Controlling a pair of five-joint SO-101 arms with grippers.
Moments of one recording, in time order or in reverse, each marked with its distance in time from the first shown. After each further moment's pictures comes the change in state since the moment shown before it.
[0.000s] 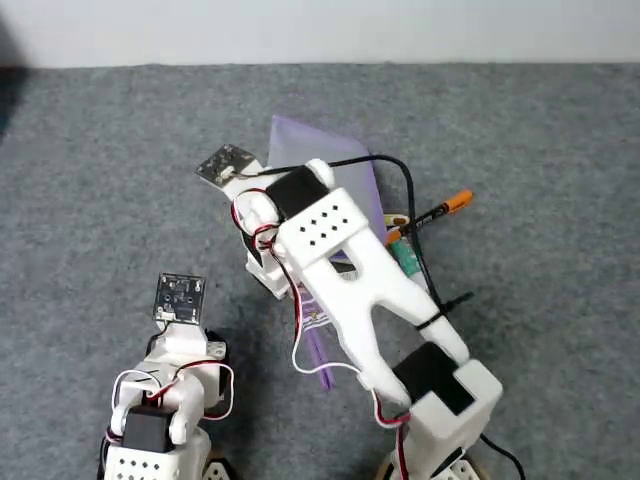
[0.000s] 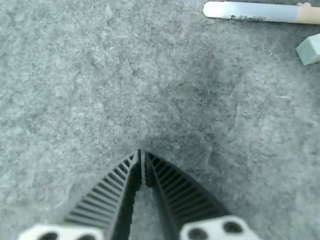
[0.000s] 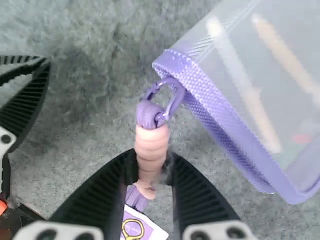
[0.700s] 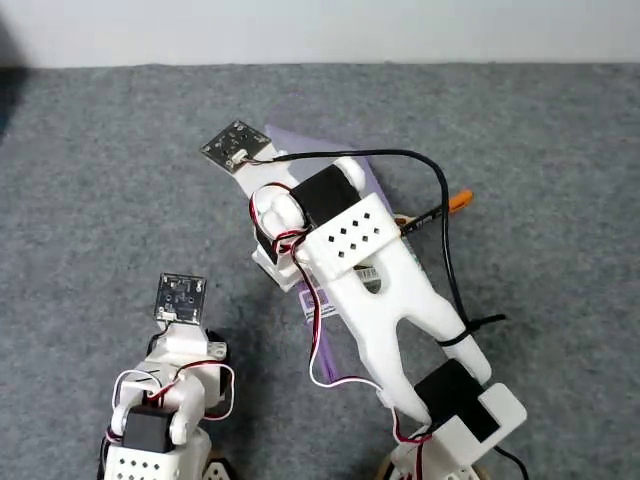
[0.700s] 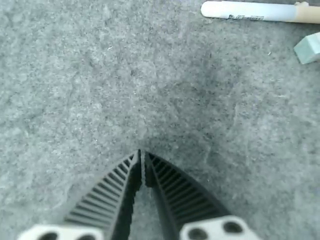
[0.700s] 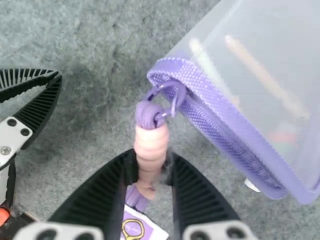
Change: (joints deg) left arm 0.4 0.0 0.0 0.0 0.0; right arm 1.1 -6.7 0.0 0.3 0.0
